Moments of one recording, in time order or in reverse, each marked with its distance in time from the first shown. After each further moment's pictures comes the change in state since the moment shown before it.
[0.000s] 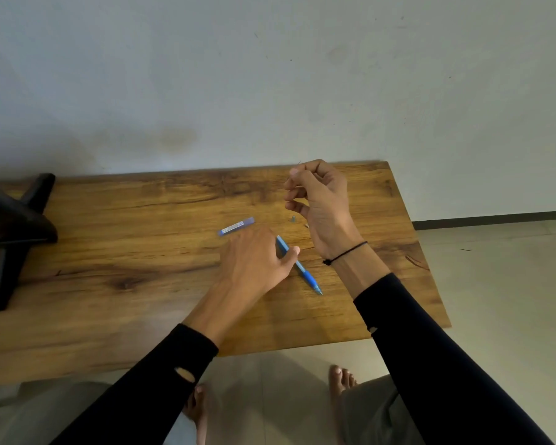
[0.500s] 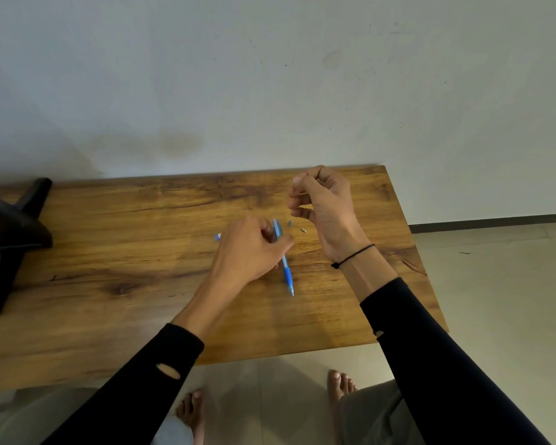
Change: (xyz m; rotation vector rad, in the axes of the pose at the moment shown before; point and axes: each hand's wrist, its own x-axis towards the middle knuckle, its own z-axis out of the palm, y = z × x) left_hand 0.013 0.000 -0.019 -0.511 -0.059 -0.131; right_hand 0.007 -0.002 -0.016 -0.090 -0.019 0.011
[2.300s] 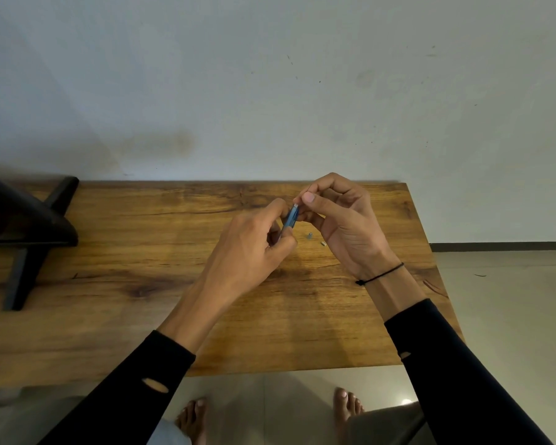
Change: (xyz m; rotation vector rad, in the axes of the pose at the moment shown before) left_hand -0.002 -0.024 -0.036 0.018 0.220 0.533; right_hand -0.001 0.000 0.003 0.258 -0.378 -0.164
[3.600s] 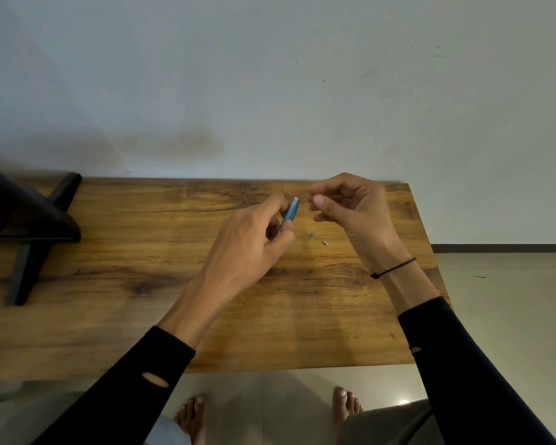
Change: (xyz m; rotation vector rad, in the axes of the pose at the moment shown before) left_hand 0.001 0.000 -0.006 -0.015 0.029 -0.015; right_hand 0.006 0.002 -0.025 -0.418 0.101 -0.033
